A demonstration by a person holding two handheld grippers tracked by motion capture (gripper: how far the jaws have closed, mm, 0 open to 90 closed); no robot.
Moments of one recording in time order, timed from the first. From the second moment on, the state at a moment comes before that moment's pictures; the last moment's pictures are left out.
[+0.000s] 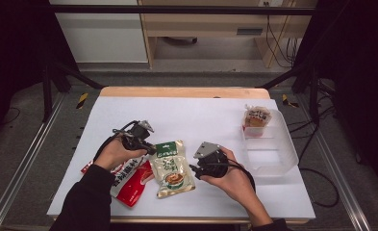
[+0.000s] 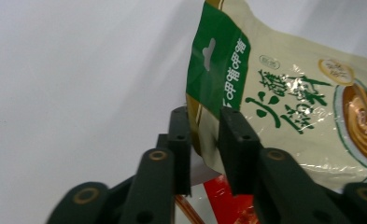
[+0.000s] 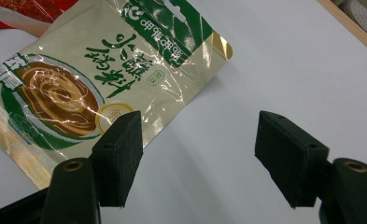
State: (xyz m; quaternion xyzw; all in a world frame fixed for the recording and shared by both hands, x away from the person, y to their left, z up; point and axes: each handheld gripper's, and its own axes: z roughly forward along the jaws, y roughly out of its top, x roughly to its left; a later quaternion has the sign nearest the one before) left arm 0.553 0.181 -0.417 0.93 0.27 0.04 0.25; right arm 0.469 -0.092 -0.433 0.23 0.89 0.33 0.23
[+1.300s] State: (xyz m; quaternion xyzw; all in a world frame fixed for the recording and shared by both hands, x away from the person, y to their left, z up) left arm 0.499 0.147 -0.305 0.94 0.14 0.10 0.28; right arm 0.471 -0.107 -0.392 0.22 0.89 0.34 0.22
